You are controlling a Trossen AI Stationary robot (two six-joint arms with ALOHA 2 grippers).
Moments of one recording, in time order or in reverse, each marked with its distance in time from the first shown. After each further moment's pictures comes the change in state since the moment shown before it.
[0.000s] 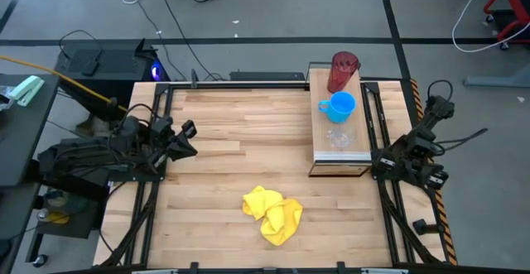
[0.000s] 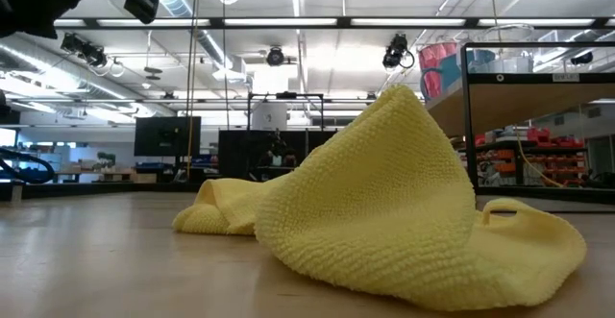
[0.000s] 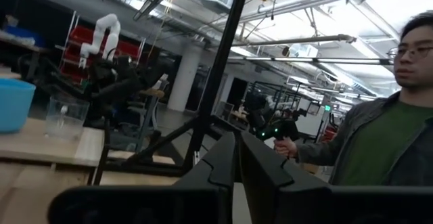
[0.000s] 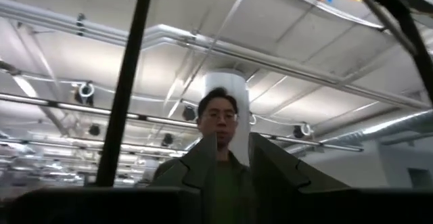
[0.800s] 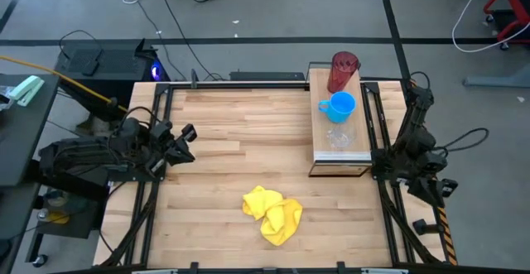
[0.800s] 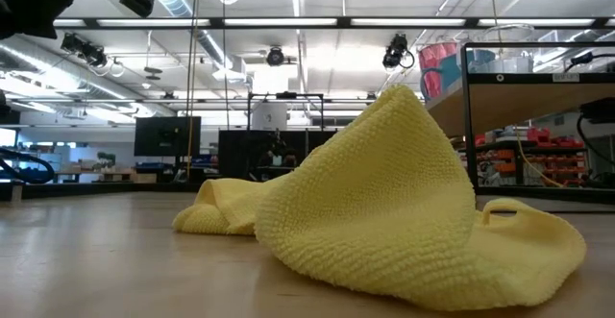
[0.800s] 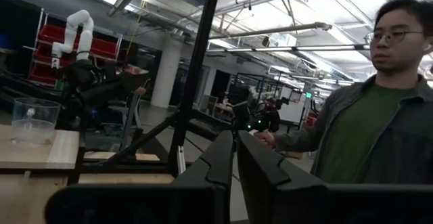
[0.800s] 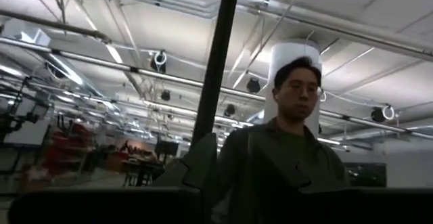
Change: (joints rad) left arm -0.053 0.001 -0.012 0.029 0.031 0.047; right arm 0.354 0.001 -0.003 -0.157 -0.042 -0.239
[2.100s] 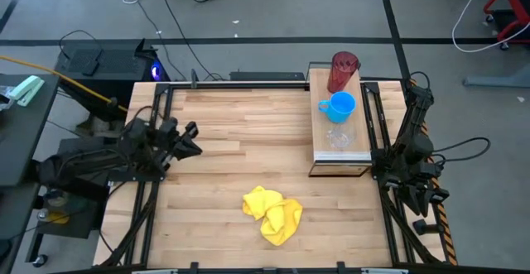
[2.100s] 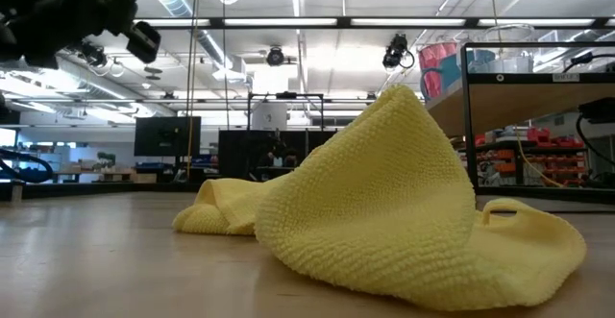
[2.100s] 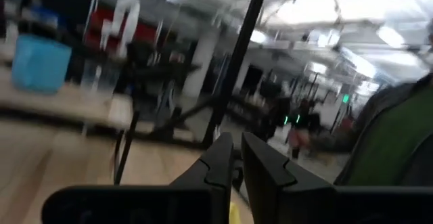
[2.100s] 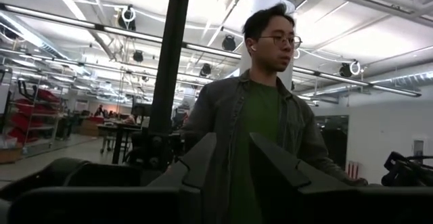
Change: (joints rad) left arm 0.204 0.010 -0.116 0.031 0.092 -0.049; right arm 0.003 0.000 0.001 -0.197 0.113 -0.066
